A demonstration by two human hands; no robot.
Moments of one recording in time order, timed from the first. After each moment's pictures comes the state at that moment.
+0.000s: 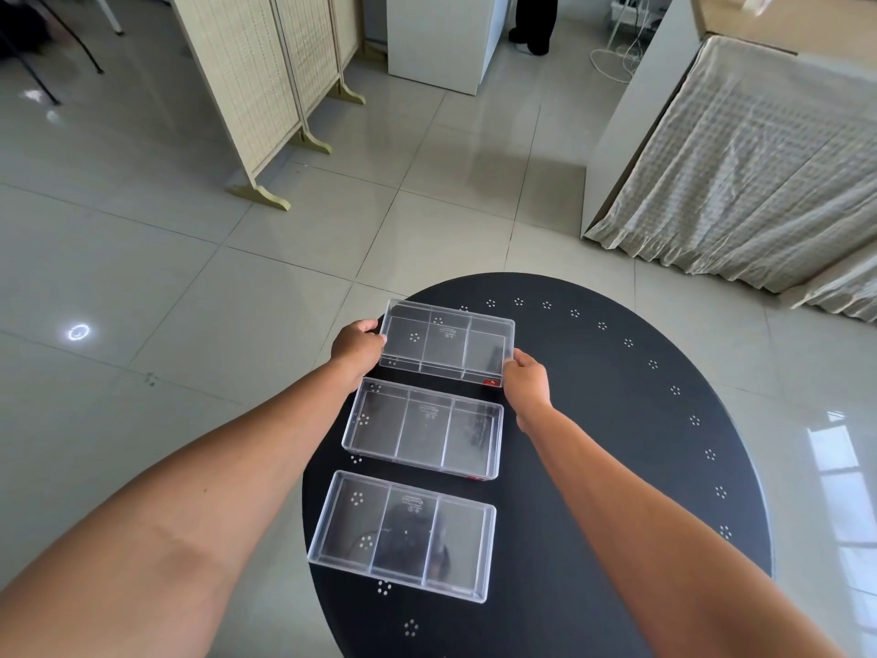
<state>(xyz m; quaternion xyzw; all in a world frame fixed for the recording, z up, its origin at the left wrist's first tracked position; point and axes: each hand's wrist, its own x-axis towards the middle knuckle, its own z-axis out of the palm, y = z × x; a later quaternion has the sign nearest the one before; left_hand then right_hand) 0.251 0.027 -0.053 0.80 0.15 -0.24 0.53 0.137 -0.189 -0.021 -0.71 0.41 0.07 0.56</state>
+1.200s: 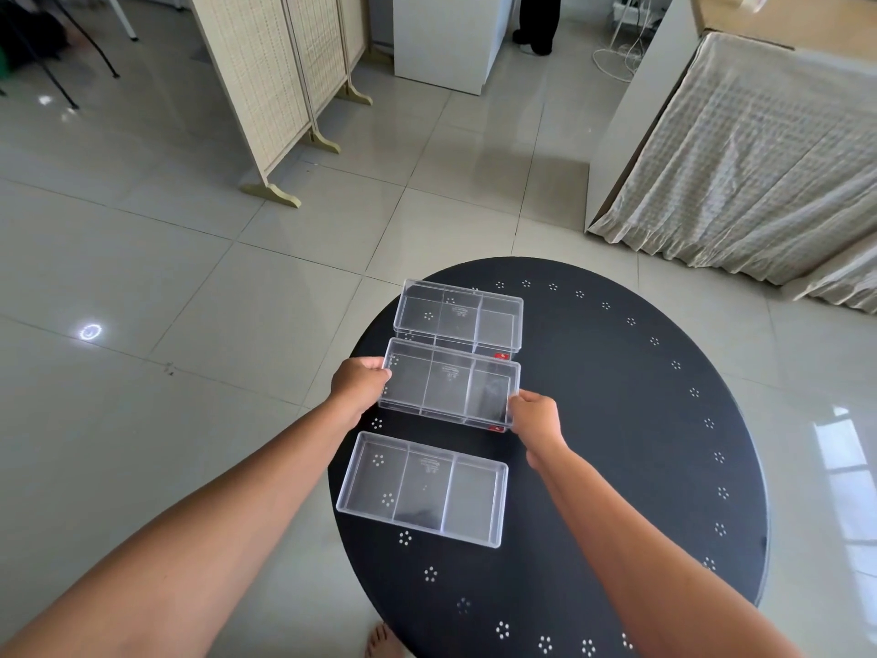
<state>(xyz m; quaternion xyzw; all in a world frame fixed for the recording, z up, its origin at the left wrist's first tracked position) 0.163 0.070 -0.061 0.80 0.18 -0.25 0.52 0.051 -0.155 -0.025 -0.70 0.43 0.09 0.56</state>
